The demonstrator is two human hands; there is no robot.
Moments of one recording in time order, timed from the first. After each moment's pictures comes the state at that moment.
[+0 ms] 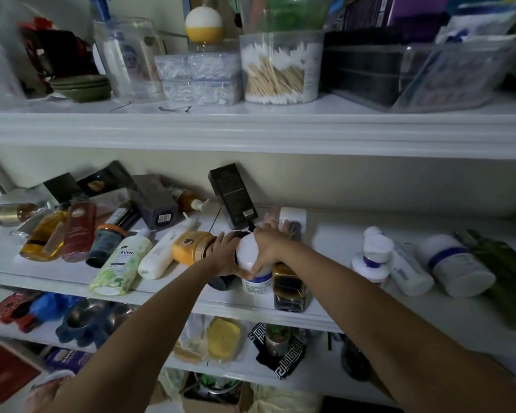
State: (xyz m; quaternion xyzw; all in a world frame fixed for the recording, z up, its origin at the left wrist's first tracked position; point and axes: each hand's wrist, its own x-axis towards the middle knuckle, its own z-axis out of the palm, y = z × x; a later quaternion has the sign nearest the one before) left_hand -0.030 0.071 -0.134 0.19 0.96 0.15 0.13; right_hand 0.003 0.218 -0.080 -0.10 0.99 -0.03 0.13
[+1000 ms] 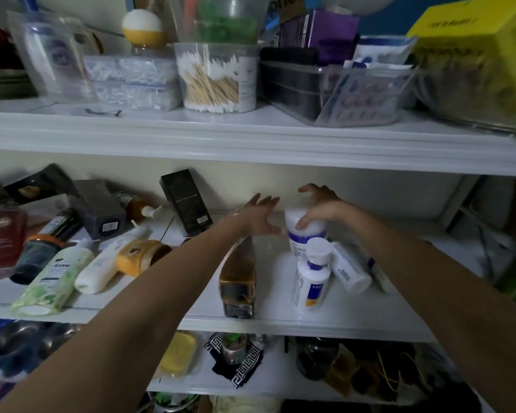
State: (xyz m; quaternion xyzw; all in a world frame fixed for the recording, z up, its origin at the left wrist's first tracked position) left_hand -0.039 0.242 -0.050 0.32 0.93 0.14 0.08; right_hand 0.009 0.425 -0.014 0.10 0.97 -0.23 0.02
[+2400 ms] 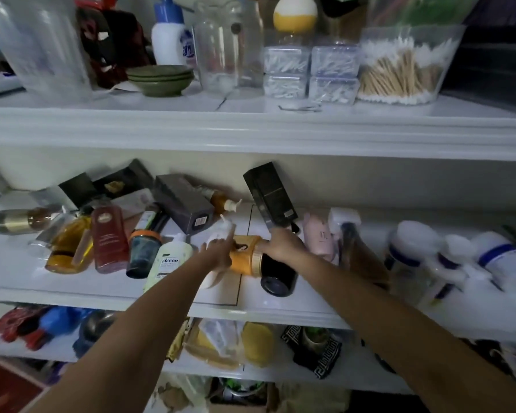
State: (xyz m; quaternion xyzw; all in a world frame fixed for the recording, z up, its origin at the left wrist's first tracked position) left_hand -0.100 -0.070 -0.138 0.17 0.97 0.06 0.16; right_hand -0.037 0.089 -0.092 0.09 0.94 -0.32 0.06
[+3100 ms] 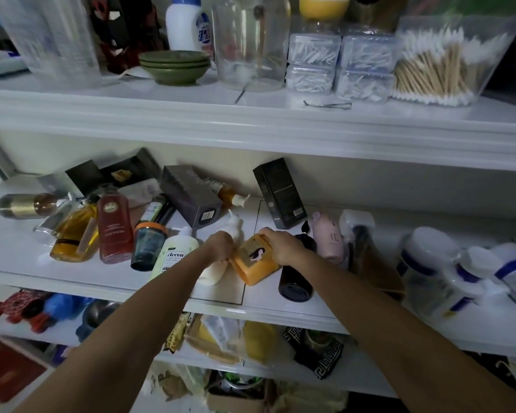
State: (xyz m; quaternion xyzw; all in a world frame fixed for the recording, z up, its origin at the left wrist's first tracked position) left_hand -0.114 -0.080 -0.134 0.04 0.92 0.32 0.22; right_hand -0.071 0.090 -0.124 -0.04 0.98 -0.18 0.10
